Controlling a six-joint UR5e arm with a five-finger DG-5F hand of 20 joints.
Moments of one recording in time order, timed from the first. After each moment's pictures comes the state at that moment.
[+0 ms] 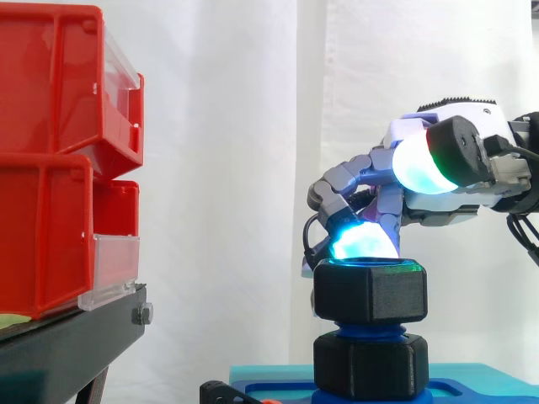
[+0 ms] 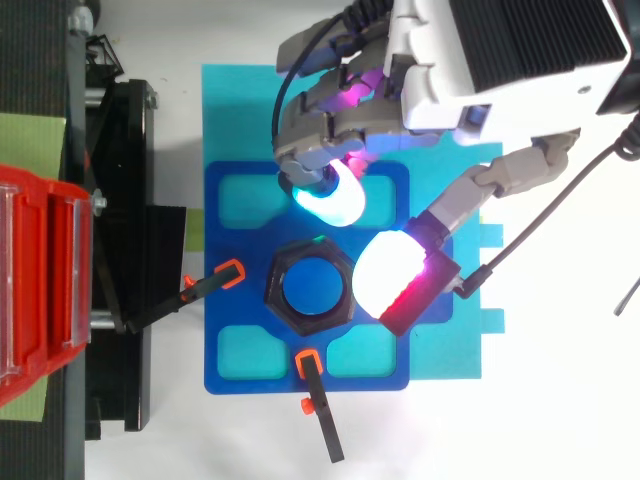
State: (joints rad) arm -0.04 -2.24 -1.15 -2.88 -1.87 -1.14
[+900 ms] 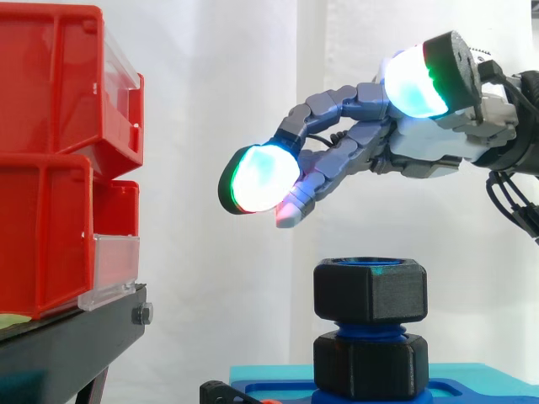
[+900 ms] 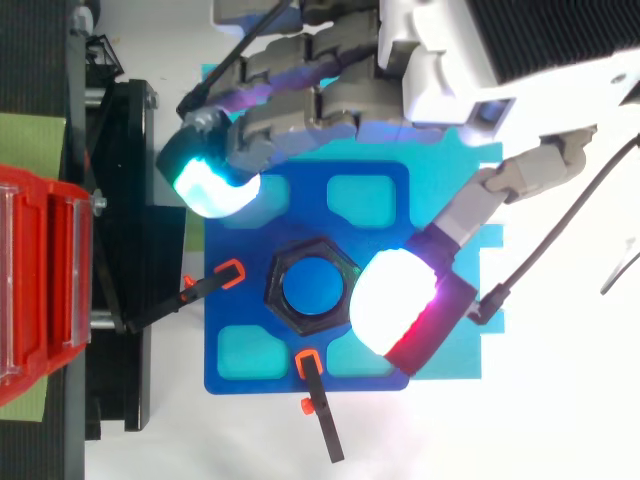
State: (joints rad) arm -0.03 -2.24 -1.10 -2.82 -1.92 -1.14
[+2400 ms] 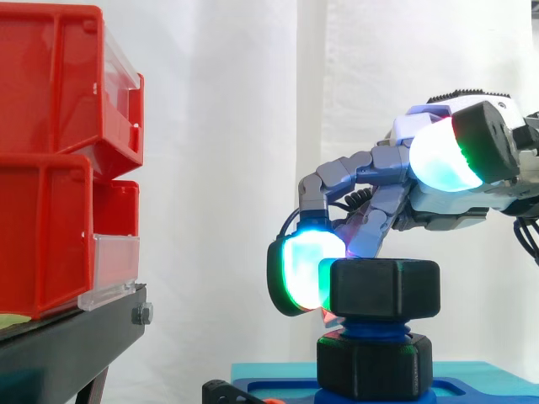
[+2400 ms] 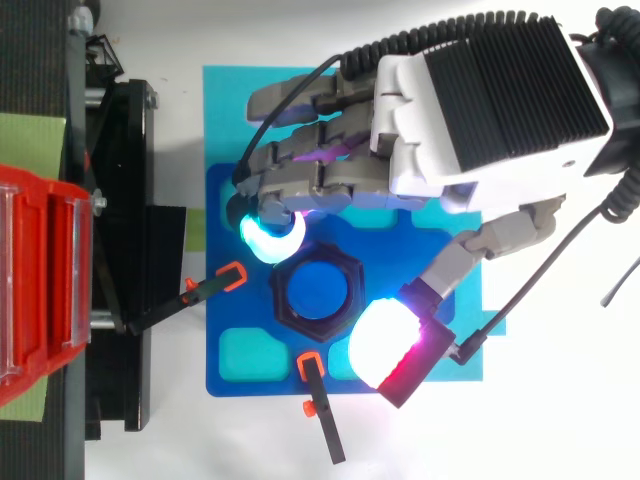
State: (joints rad) arm 0.00 -2.24 -1.18 -2.84 -1.87 -1.12
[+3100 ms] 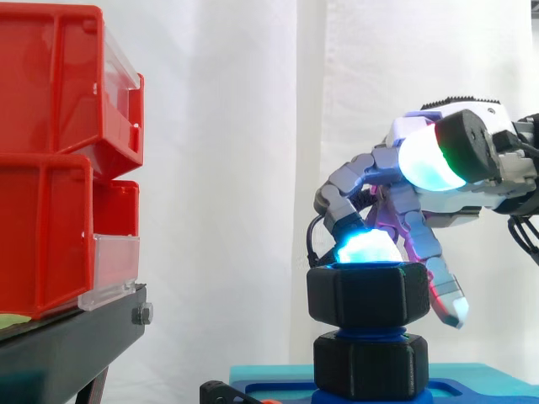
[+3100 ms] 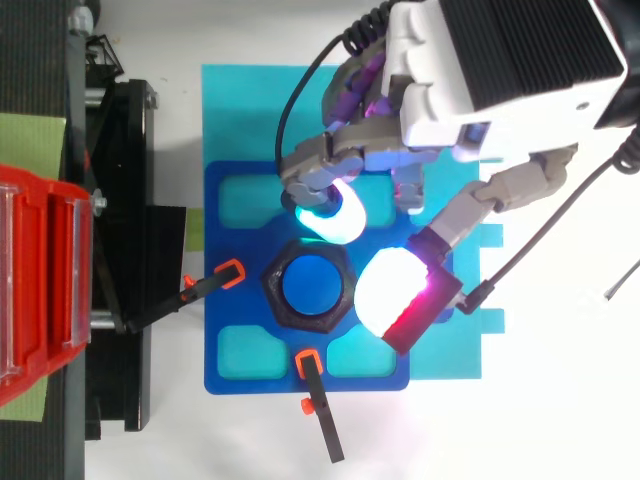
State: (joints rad) arm -0.03 -2.24 -1.16 -2.86 -1.88 -1.12
